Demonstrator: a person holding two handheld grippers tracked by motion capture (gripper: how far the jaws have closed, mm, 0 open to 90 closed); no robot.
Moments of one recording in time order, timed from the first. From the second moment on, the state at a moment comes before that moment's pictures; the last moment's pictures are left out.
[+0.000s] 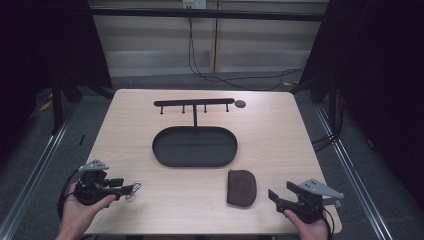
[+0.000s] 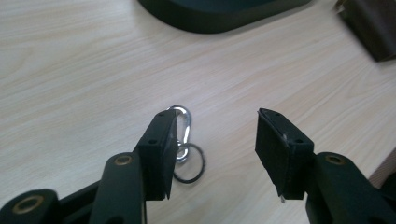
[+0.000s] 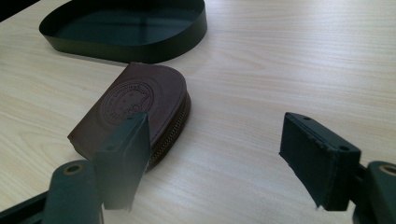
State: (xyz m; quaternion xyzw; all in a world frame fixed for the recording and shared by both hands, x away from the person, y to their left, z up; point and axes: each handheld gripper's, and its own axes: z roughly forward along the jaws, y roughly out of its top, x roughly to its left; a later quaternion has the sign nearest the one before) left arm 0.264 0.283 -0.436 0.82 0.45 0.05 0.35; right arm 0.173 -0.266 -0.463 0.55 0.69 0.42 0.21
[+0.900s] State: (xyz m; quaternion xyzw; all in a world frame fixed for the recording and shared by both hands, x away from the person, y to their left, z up) left arm 0.318 0.247 -0.450 0.89 0.42 0.00 0.18; right arm 0.179 -0.262 -0.466 0.54 0.71 0.41 0.20
